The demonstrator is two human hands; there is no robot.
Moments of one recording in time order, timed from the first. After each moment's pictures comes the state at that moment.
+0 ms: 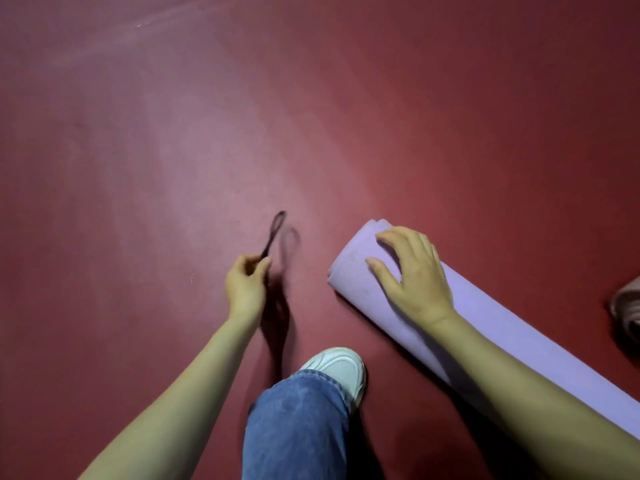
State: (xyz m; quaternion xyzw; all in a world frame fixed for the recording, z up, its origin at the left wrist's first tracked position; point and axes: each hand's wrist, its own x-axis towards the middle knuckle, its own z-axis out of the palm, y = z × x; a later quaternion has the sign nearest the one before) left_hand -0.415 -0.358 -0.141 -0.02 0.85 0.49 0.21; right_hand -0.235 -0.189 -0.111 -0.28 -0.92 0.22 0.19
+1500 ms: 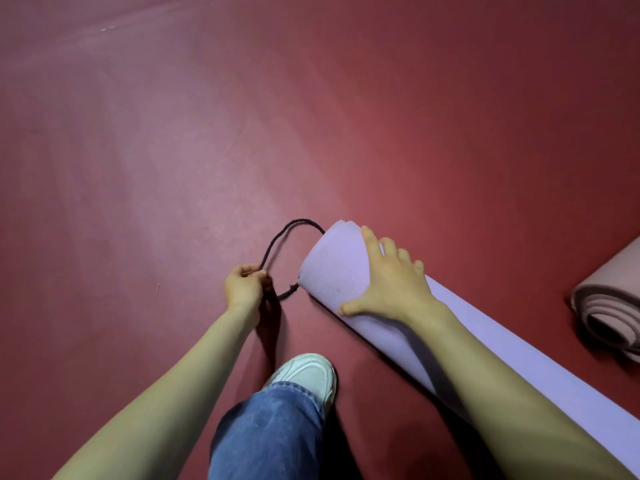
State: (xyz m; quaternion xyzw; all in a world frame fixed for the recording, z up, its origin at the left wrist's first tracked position) left_hand -0.394 -0.316 -0.165 -0.15 0.77 0.54 0.31; right_hand -0.229 -0.176 -0.080 -0.37 -0.89 0.20 -0.19
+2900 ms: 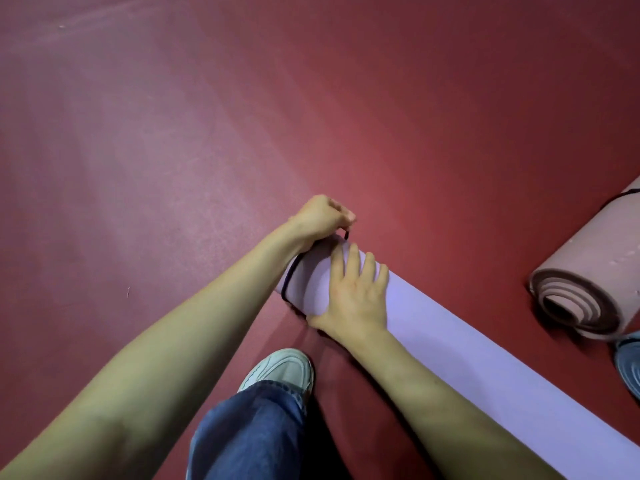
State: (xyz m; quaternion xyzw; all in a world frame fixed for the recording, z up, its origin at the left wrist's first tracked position) left_hand -0.355 -0.182 -0.075 0.28 0.75 0.36 0.48; right_hand -0.221 -0.226 -0.101 -0.43 -0.90 0.05 -0.06
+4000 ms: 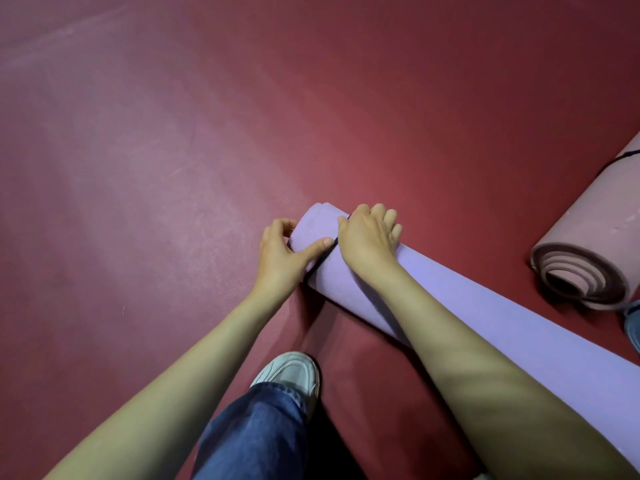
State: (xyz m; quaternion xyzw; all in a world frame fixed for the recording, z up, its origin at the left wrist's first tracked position) left_hand -0.340 -0.247 -0.098 0.24 0.79 0.46 0.32; right_hand -0.255 -0.151 -0.076 -0.57 -0.79 0.22 -0.02
